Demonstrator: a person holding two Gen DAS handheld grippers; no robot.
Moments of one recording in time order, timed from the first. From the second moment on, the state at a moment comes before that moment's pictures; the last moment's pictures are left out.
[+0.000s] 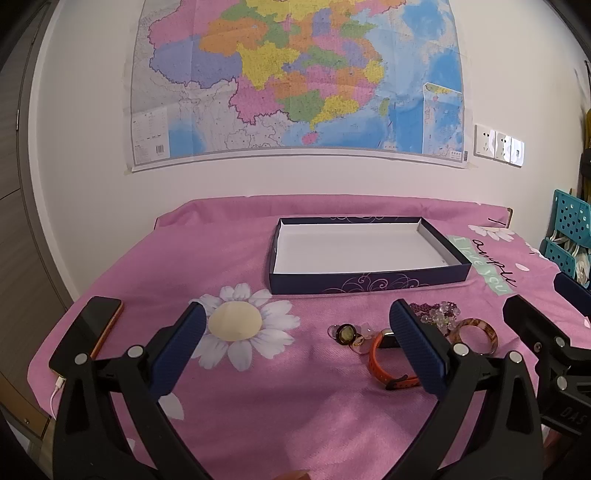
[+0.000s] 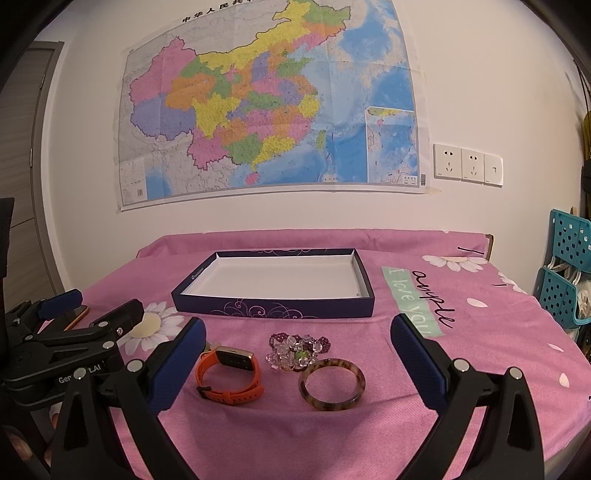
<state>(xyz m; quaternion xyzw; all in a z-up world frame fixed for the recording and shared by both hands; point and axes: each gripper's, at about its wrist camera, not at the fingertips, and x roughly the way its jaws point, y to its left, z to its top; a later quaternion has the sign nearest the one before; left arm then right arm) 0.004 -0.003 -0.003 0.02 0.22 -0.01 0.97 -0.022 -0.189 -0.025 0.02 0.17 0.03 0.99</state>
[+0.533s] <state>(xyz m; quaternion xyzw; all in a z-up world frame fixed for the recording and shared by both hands) 0.013 -0.004 -0.005 0.02 0.23 -0.01 0.97 -0.014 -0.193 -0.025 0.02 0.18 0.03 0.98</state>
